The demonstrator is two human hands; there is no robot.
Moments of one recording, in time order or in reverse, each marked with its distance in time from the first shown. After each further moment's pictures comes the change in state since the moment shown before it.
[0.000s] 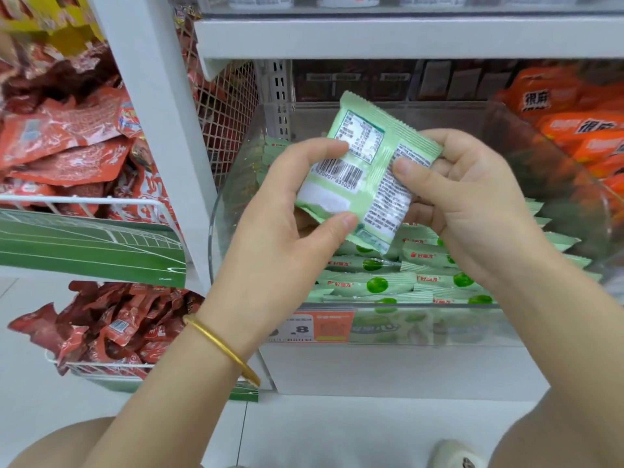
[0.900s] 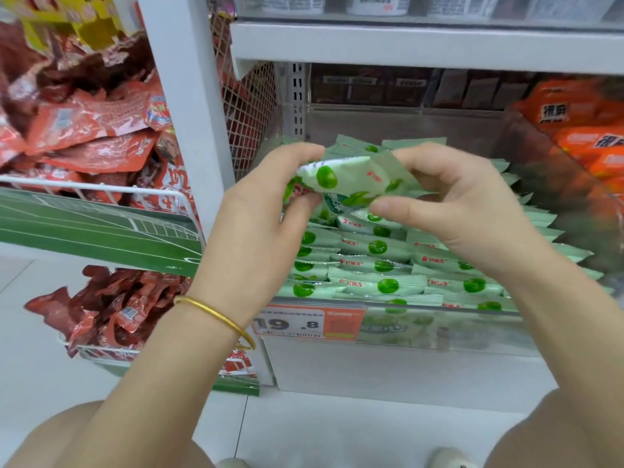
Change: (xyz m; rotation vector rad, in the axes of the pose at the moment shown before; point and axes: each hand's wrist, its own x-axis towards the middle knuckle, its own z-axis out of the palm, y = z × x) left_hand 0.003 -0.004 -0.021 0.390 0.170 0.063; right_hand 0.008 0.000 0.002 -0.487 -0.226 -0.199
